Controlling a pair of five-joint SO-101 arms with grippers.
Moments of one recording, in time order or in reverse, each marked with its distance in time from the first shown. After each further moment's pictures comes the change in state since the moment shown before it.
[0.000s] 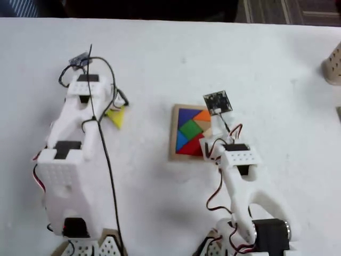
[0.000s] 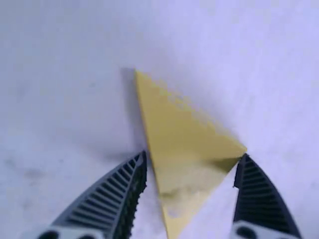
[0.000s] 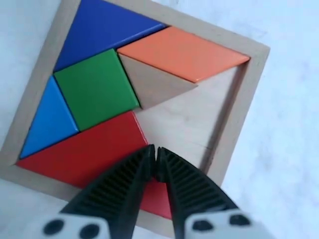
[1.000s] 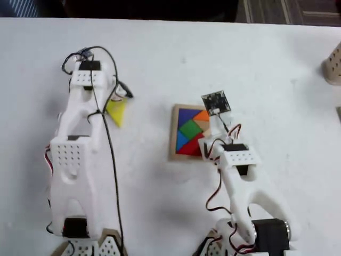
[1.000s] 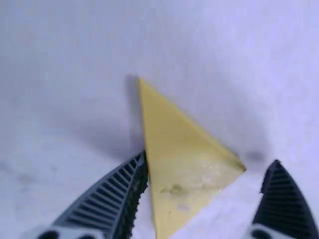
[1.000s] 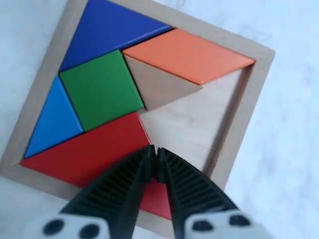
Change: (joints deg) left arm -0.2 20.1 -32.7 19.8 3.3; right arm -0.5 0.0 0.1 -0.2 0.0
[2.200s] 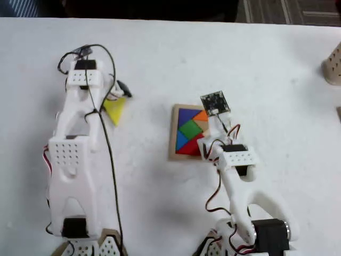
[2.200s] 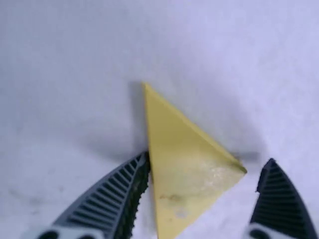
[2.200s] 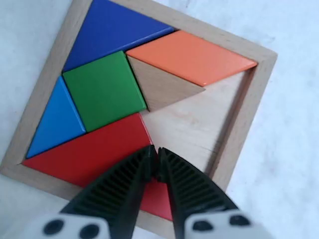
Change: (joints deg) left arm -1.8 1.2 -3.1 0.0 -7.3; right arm -0.6 0.0 0.4 -0.4 0.0
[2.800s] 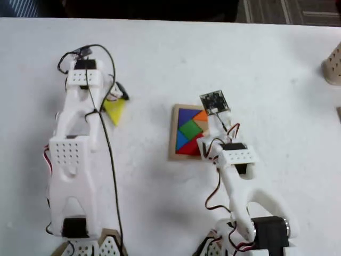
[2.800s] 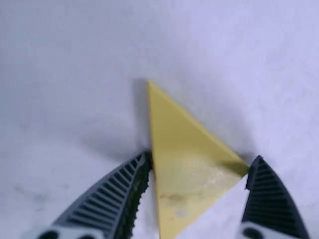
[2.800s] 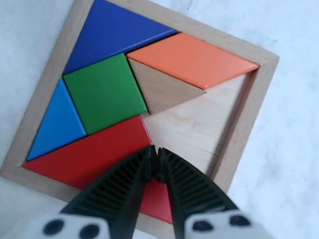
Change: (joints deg) left arm 0.0 1.2 -1.8 2.7 0.3; right arm -0.1 1.8 -1.1 0.0 0.0
